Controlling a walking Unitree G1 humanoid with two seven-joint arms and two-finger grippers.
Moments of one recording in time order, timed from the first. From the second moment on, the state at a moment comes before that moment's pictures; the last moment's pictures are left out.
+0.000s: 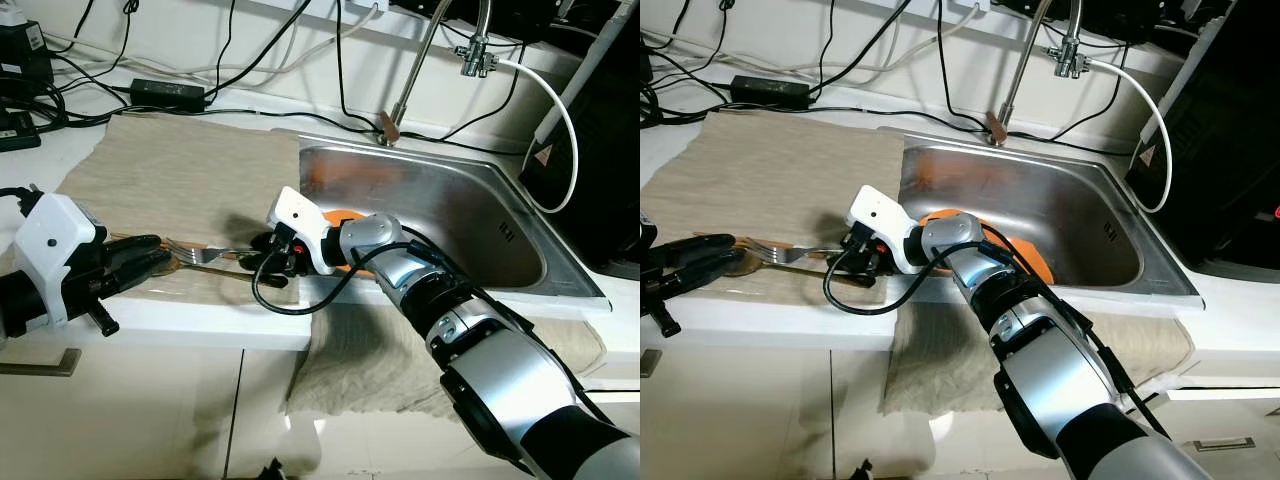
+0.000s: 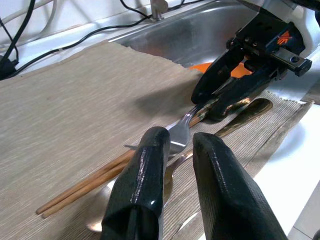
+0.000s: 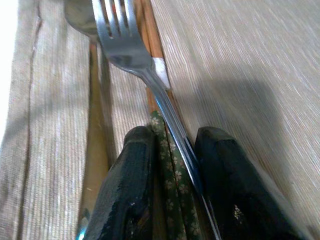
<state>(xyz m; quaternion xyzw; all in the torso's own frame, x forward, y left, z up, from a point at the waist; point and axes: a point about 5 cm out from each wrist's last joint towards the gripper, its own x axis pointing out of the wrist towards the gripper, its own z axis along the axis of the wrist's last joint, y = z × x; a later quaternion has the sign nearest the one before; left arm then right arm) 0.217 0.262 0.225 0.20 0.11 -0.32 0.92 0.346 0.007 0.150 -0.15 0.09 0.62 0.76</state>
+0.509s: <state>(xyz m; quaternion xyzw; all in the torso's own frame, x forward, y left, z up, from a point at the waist) 0.219 0.254 0.222 0.20 0.11 -0.34 0.91 0.353 -0.007 0.174 -0.06 0.05 0.66 0.75</state>
